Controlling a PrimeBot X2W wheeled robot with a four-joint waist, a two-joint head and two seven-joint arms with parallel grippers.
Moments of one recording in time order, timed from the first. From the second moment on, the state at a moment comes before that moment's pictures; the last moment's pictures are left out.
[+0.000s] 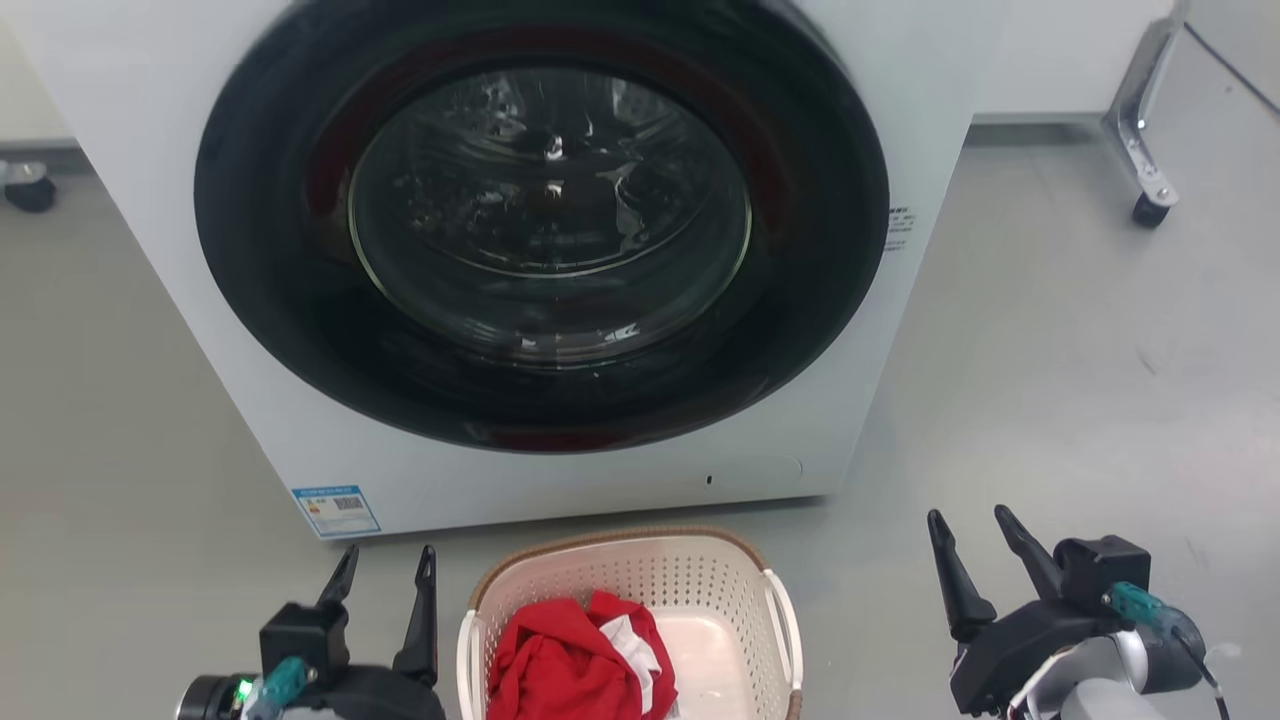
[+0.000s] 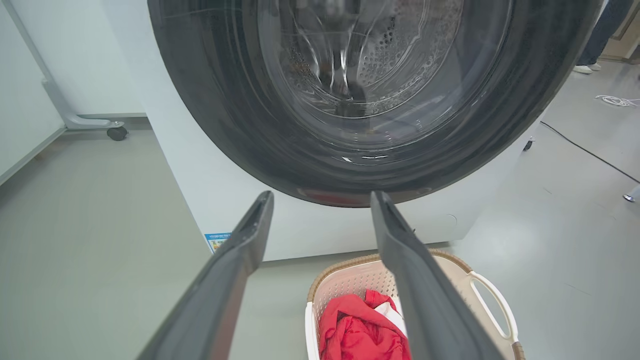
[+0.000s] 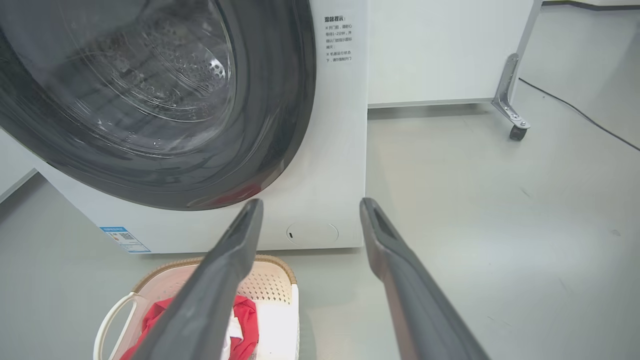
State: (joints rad) left arm -0.28 0.14 -0.30 0.55 -0.39 0.07 -0.25; right arm -0.43 -0.25 0.53 0.66 0.59 -0.05 -0.25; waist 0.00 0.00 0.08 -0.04
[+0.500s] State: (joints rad) left arm -0.04 0.15 -0.26 0.30 -0.35 0.11 -0.25; right arm -0.23 -0.29 0.47 0.46 0.54 -0.09 -0.25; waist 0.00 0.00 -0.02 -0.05
